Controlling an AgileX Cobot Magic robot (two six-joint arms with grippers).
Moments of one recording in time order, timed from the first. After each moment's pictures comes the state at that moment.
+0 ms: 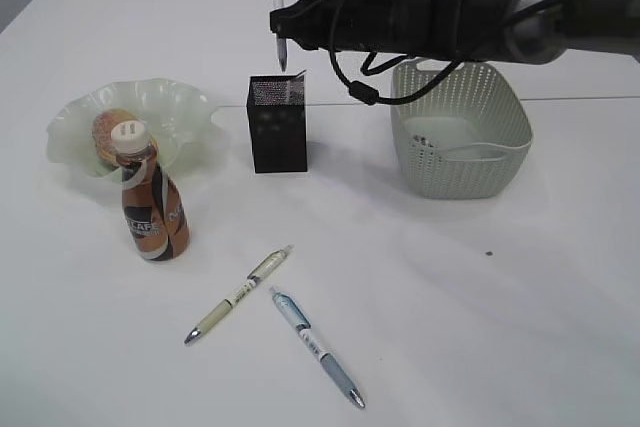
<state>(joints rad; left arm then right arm) -0.18 0.98 -0.76 -0.13 0.92 -0.02 0.31 2.31 -1.87 1.79 0.52 -1.74</state>
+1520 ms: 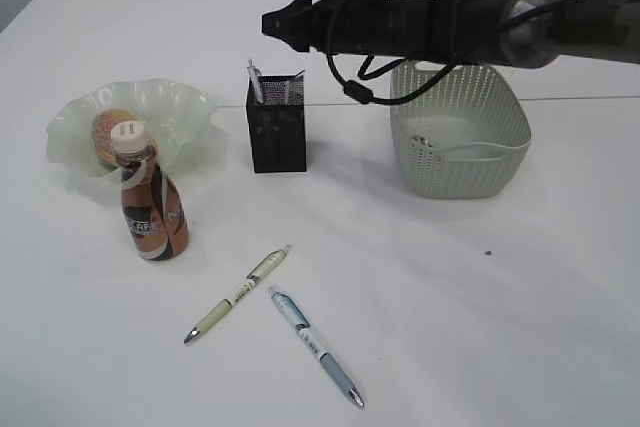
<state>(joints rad) -0.18 0.98 -0.76 -0.13 0.92 -0.02 0.30 2.36 -1.91 1.78 0.58 -1.64</state>
